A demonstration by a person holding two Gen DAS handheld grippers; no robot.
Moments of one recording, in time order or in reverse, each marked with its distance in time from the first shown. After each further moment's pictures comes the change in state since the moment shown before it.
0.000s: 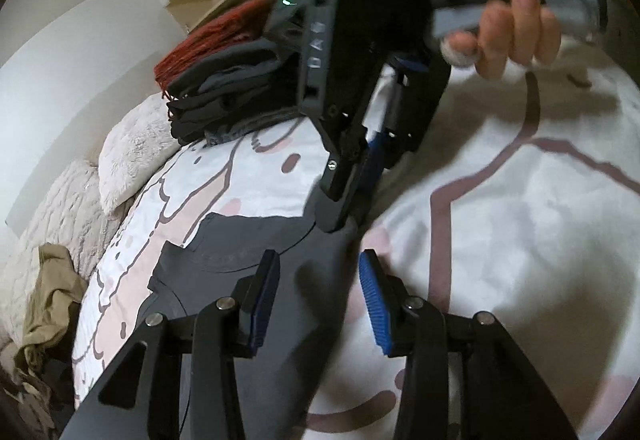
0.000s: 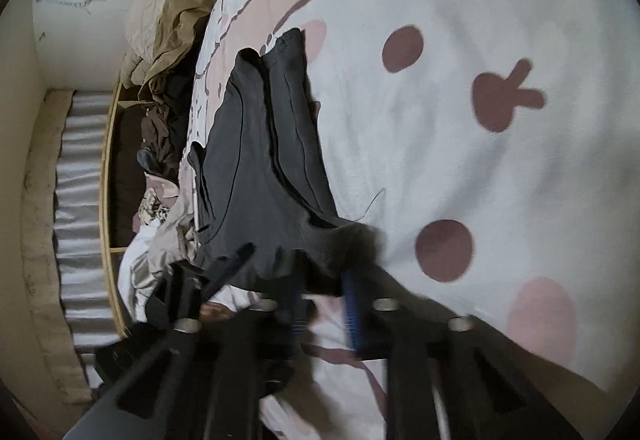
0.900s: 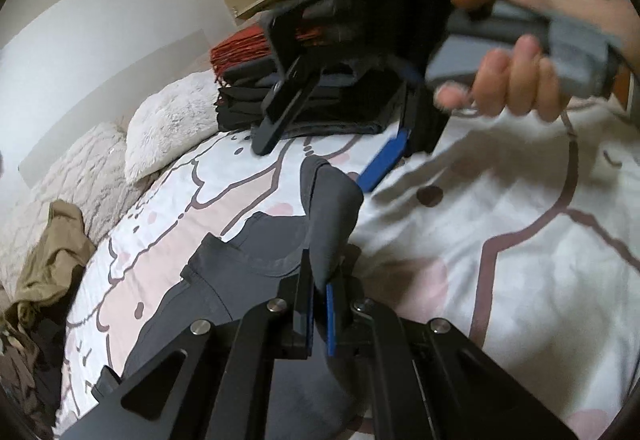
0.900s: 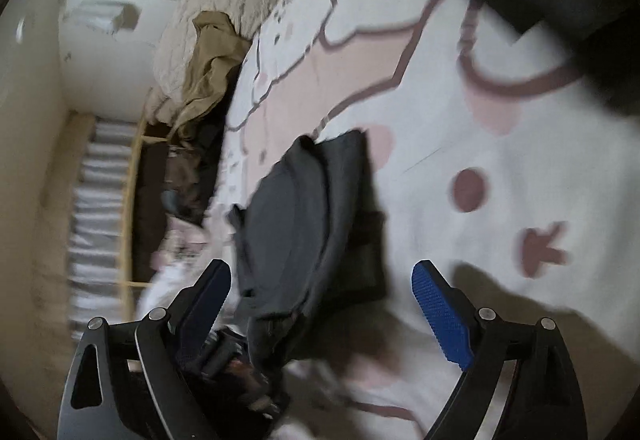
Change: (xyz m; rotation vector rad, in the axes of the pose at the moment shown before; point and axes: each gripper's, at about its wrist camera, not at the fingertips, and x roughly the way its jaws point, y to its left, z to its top) left arm -0.018 0.053 0.009 -0.223 -0.023 0.029; right arm -0.011 0.030 0.049 0.000 -0.110 0.098
